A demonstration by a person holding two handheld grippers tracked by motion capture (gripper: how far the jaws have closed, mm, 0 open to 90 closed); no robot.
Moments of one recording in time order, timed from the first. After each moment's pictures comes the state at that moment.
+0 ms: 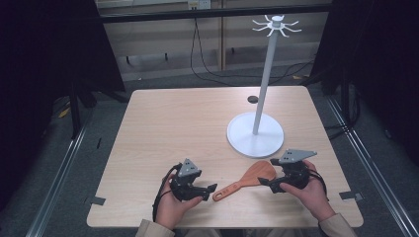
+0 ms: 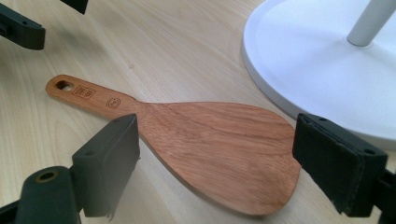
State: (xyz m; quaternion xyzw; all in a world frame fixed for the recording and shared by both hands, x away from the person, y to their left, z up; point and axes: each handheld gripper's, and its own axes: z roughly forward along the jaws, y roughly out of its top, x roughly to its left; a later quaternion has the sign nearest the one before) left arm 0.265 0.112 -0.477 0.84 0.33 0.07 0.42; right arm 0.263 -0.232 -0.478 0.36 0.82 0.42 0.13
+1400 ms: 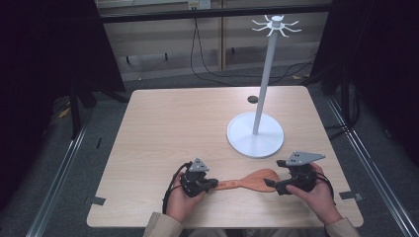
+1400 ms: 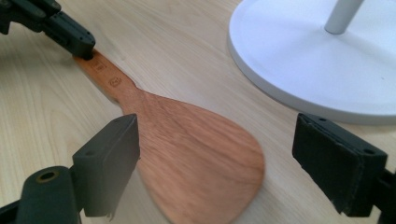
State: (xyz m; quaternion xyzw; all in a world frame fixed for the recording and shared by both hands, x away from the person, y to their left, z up) left arm 0.287 0.090 -0.495 0.87 0.30 0.02 0.39; right arm 0.251 -0.251 -0.479 0.37 0.82 0.42 0.14
